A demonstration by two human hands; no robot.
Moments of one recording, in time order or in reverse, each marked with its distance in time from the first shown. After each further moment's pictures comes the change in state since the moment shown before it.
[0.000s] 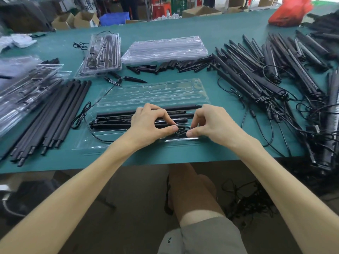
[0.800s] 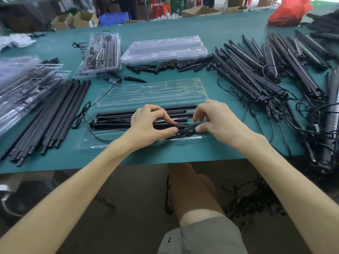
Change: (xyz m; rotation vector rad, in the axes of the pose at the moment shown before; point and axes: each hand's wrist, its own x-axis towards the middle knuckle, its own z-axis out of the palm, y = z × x) left_hand -0.002 -0.008 0.002 -0.017 -0.030 0.029; right_hand 0.004 0.015 -0.004 -0.097 0.013 -0.092
